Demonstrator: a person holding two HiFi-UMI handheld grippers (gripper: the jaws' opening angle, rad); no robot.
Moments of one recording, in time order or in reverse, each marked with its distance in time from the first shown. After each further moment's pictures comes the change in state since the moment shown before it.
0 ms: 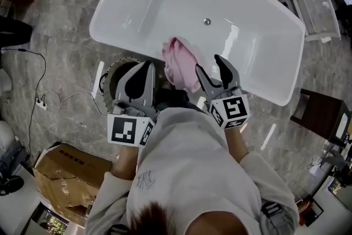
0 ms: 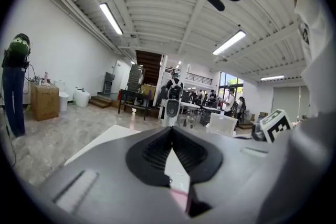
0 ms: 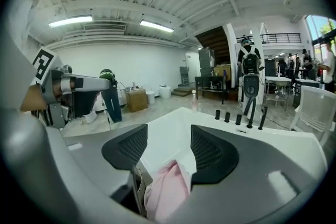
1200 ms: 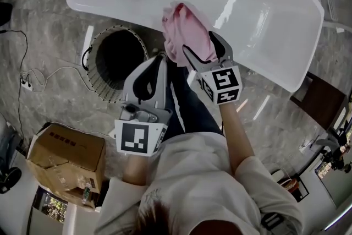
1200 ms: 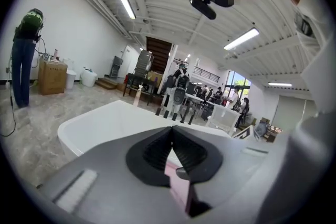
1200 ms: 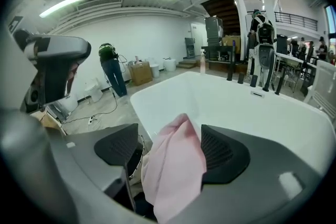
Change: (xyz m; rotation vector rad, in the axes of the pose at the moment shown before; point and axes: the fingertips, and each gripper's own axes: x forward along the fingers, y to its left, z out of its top) left arm 0.015 0.003 -0.143 -0.181 0.110 0.034; right arm 0.098 0.011 -0.191 0.012 0.312 0.065
